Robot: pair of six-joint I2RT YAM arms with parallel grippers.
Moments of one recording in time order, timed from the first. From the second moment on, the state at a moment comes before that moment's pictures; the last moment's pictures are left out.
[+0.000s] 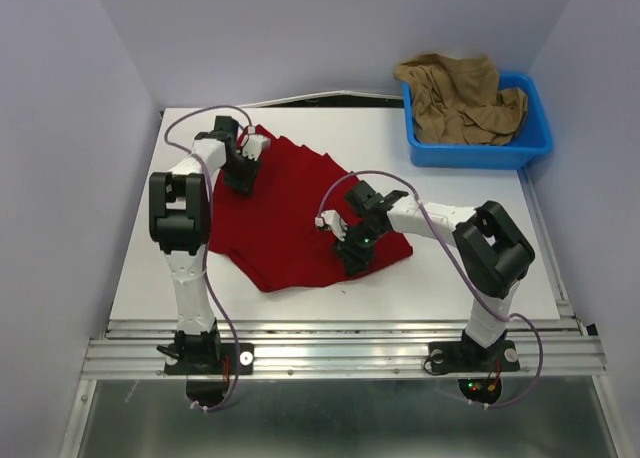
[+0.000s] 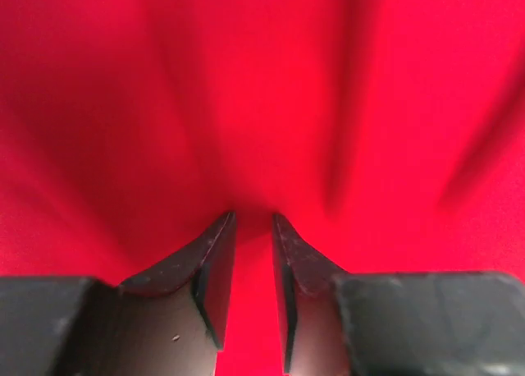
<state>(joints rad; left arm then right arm) -0.07 2.09 1.59 -0.76 0.25 0.39 0.68 1.84 1.18 -0.63 -0.55 -0.50</state>
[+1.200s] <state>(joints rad) 0.14 1.91 1.25 -0.66 0.46 0.01 0.45 2.04 1.36 -0.30 -0.55 -0.08</state>
